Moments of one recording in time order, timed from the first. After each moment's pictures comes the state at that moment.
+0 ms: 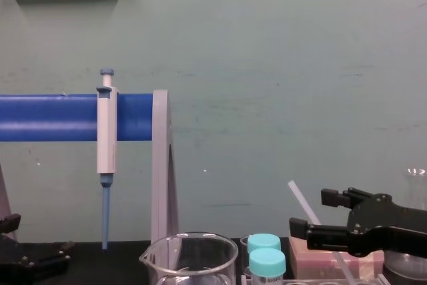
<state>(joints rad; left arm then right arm) -0.20 0.60 0.45 -1.41 -0.25 -0.12 0.03 0.41 0.42 -0.43 -1.19 0.37 -0.20 0.63</state>
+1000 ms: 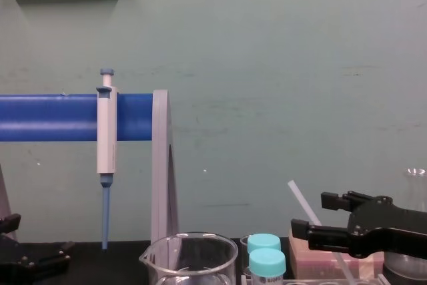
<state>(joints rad) -0.20 0.60 0.45 -1.41 -0.25 -0.12 0.03 0.42 0.42 -0.43 -1.18 0.36 -0.19 0.62</state>
